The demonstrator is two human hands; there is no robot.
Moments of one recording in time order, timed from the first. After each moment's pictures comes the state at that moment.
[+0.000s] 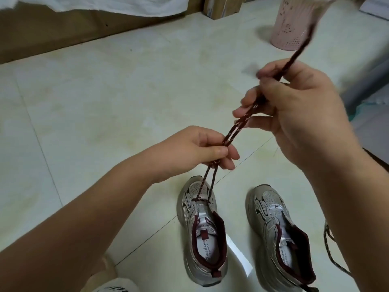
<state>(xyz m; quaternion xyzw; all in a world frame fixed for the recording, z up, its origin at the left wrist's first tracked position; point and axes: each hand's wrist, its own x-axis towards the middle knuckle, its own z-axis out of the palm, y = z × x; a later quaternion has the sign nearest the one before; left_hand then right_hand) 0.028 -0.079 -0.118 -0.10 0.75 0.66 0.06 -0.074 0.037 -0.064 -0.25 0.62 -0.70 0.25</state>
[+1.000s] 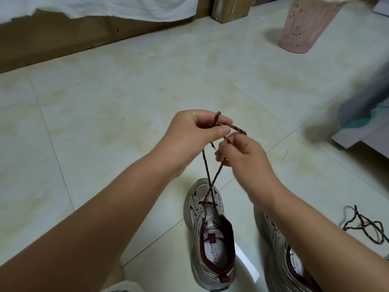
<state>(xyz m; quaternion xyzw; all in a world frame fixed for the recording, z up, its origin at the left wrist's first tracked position) 0.016 -0.082 -0.122 -0.25 0.67 0.67 -0.17 -0.045 0.020 -0.150 -0.23 0.76 -0.55 0.26</state>
